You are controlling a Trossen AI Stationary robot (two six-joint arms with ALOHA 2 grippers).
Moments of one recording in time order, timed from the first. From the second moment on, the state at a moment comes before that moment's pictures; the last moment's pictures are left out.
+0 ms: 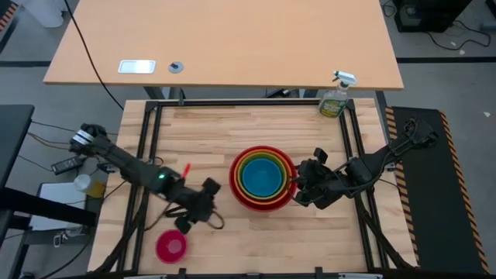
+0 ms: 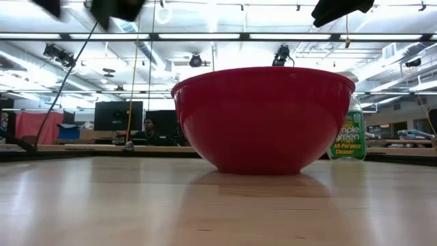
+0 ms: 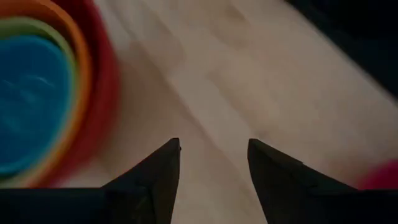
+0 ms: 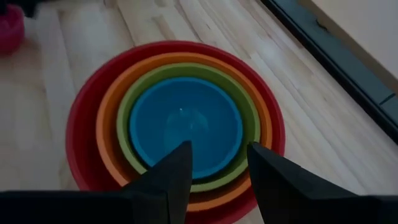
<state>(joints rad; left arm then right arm) -0.49 1.38 1.08 -0.66 -0.07 0.19 0.51 1.32 1.19 -0.91 0.71 0.74</state>
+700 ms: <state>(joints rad) -0.77 1.44 0.91 -0.80 0.00 -0.27 0.51 1.39 1.19 -0.89 0.73 0.73</state>
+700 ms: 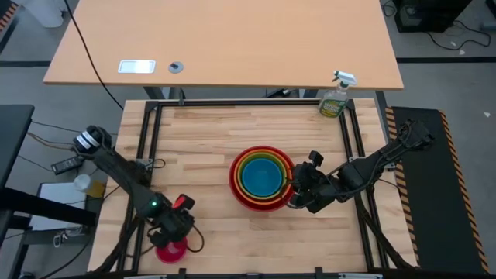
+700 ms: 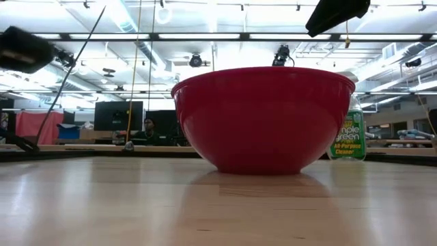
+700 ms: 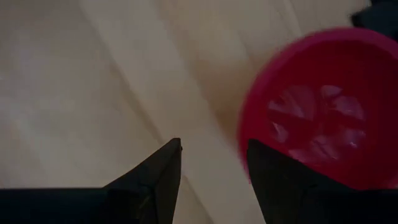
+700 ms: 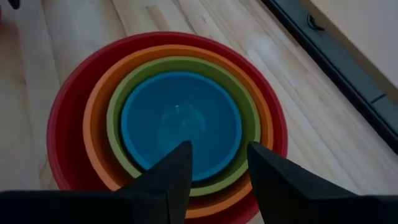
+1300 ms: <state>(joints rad) -0.77 1.60 0.91 -0.78 0.10 -0.25 0.51 1.39 1.19 -0.87 0.73 0.73</state>
